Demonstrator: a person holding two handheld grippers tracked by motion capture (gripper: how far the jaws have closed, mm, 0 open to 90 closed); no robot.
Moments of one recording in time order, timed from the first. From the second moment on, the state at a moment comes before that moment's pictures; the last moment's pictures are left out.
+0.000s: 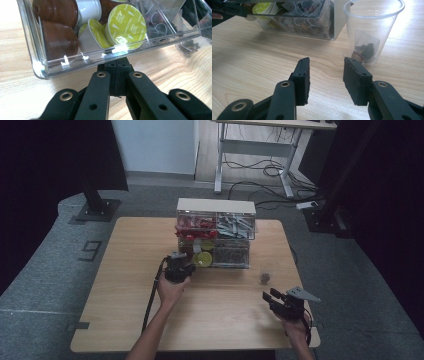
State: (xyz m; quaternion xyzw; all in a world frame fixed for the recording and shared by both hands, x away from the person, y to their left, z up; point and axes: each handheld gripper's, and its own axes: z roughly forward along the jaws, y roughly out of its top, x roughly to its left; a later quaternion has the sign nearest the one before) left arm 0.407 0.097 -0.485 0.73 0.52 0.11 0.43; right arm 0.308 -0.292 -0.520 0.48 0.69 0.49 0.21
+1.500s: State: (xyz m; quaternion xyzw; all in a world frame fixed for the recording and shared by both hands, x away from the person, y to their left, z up) left arm 0.386 0.091 -0.493 0.76 0.46 0.12 0.44; right arm 0.308 -0.289 -0.522 0.48 0.70 0.49 0.21
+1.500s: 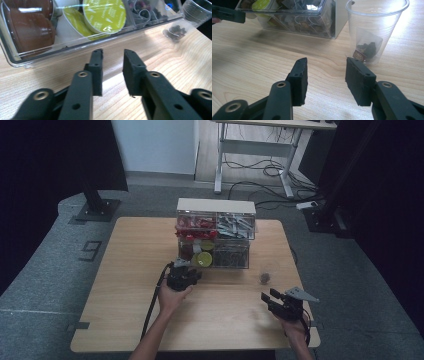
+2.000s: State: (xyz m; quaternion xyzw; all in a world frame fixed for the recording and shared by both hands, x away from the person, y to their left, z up) left arm 0.347 0.107 -0.493 0.78 0.42 0.13 0.44; right arm 0.303 -0.291 -0.521 0.49 0.69 0.48 0.22
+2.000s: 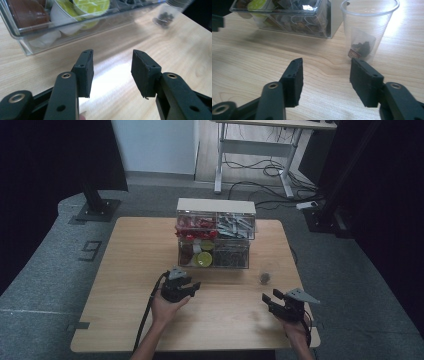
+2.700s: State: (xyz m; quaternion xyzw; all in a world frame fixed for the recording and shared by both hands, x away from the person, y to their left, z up) left arm 0.294 0.161 -0.517 0.77 0.45 0.15 0.43; right arm 0.279 -0.291 -0.538 0.50 0.71 0.43 0.24
